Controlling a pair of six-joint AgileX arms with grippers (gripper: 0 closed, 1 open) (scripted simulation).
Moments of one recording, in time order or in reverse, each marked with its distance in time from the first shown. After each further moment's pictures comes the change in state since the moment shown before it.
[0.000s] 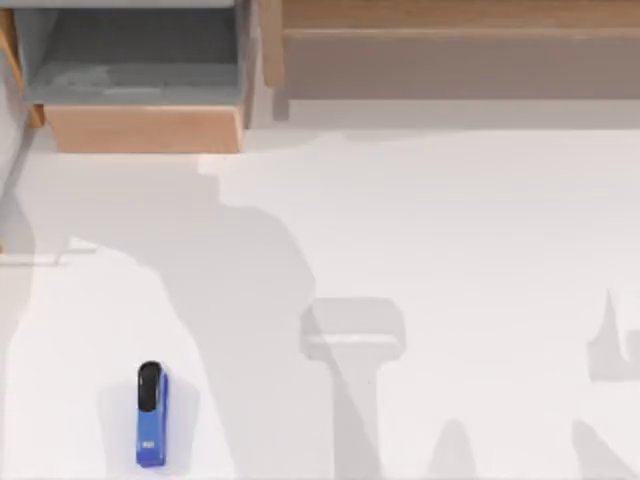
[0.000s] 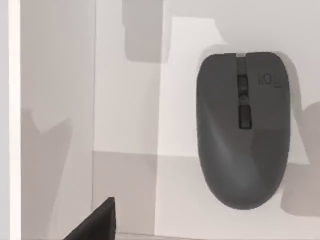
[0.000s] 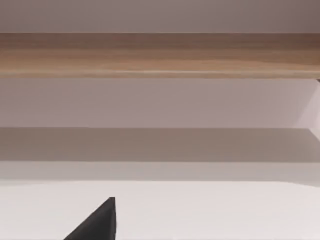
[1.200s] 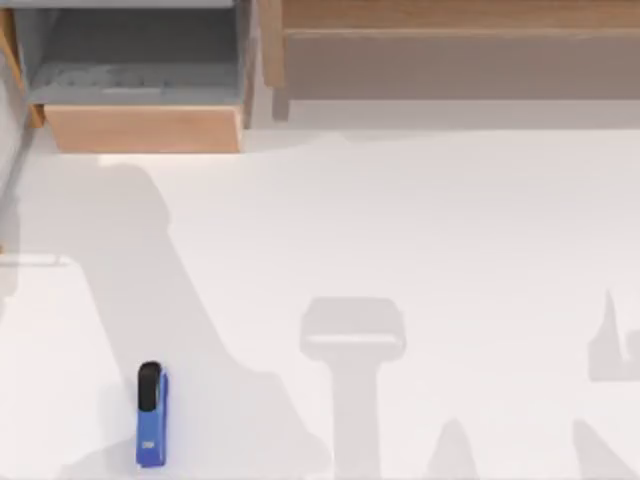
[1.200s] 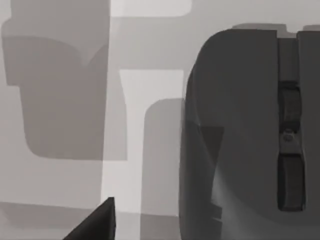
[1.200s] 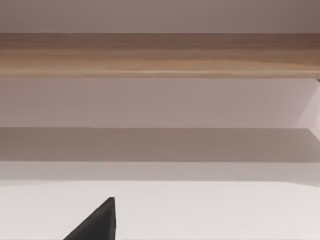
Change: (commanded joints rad) left arm 0.001 0.305 0.144 -0.054 0.035 -0.071; right arm 0.000 0.000 0.000 0.000 0.000 0.000
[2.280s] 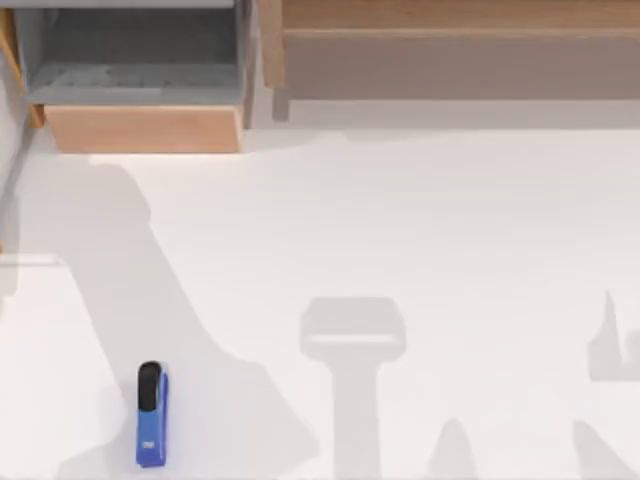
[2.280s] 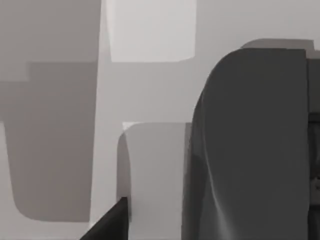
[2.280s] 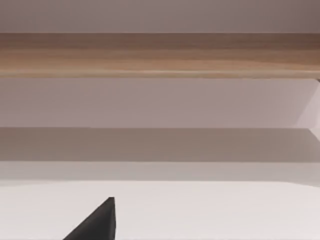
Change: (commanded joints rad) left arm -0.010 0.013 -0.062 0.077 -0.001 -0.009; right arm 0.000 0.000 0.000 0.000 0.000 0.000
